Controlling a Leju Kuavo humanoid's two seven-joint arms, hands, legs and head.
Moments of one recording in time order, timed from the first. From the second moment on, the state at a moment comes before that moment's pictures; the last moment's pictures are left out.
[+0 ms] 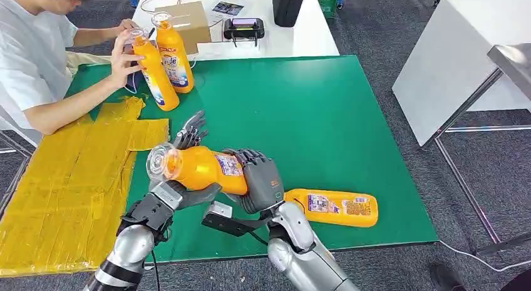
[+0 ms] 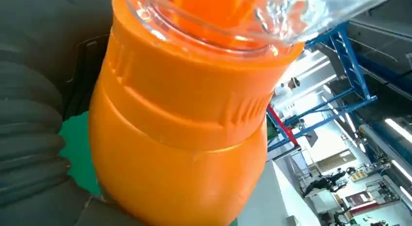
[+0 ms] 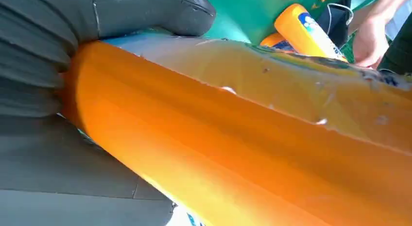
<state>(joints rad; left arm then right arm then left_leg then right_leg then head) -0.21 -0.01 -0.42 -1.57 -0.39 0.05 -0.27 -0.31 0.20 0.66 -1.13 0.93 -0.46 -0.10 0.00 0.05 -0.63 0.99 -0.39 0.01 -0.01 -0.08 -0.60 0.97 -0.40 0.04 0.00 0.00</state>
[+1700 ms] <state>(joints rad) -0.26 0.02 -0.38 -1.65 -0.49 0.18 -0.27 -0.19 0.19 0.58 -1.44 0.75 -0.63 -0.26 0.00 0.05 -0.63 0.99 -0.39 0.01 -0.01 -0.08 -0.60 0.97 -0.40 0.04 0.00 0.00</state>
